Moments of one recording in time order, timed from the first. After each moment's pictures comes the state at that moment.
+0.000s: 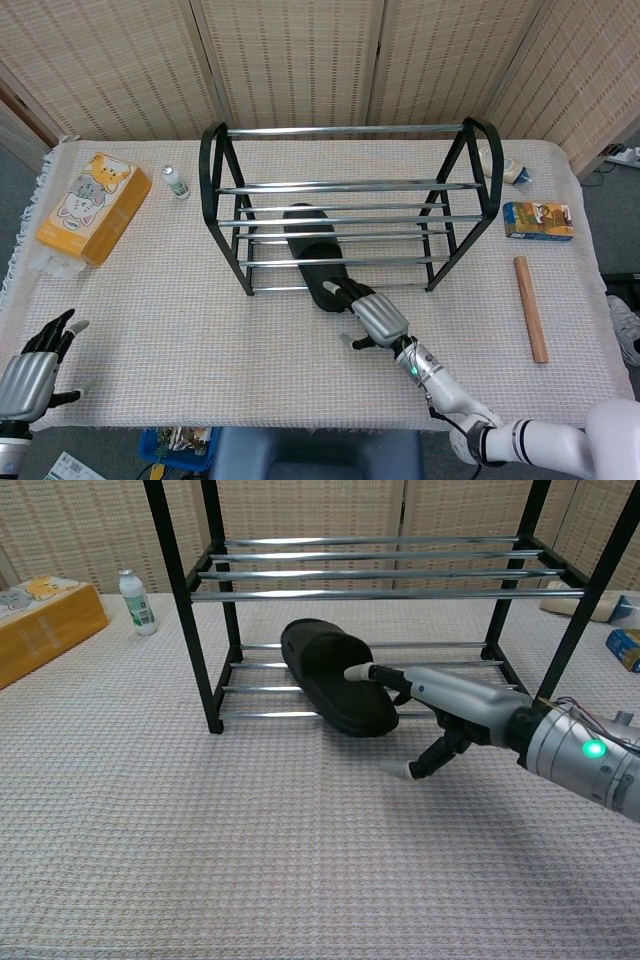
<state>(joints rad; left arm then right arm) -0.09 -1.15 0.01 -1.57 1.50 1.41 0.01 0.66 -1.65 0.11 -1.43 -1.37 0.96 0.02</state>
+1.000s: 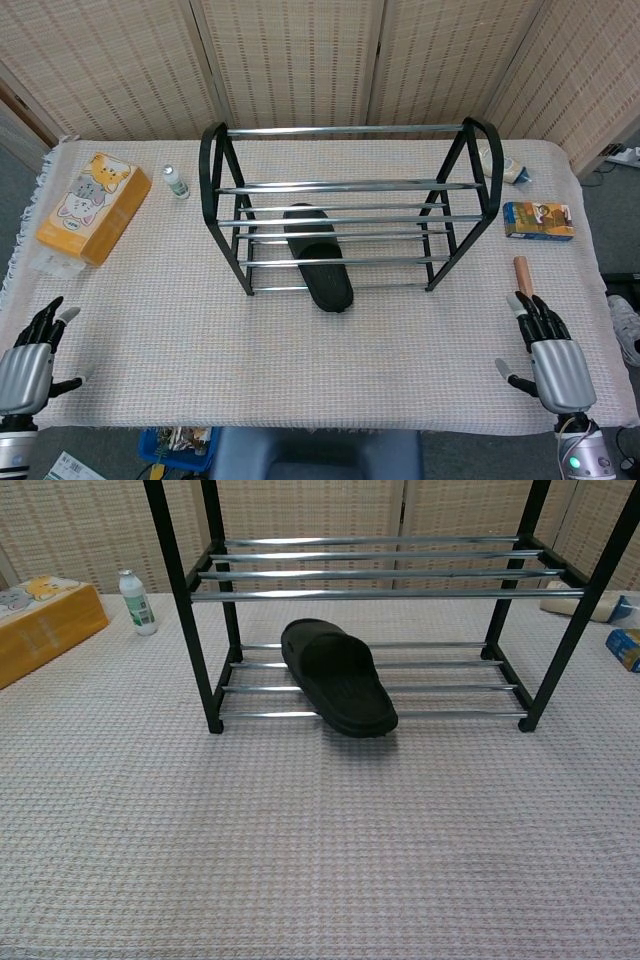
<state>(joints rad) -0.08 -1.20 -0.05 -1.63 1.44 1.49 0.07 0.12 -1.20 -0.10 -1.74 -1.51 1.64 -0.17</state>
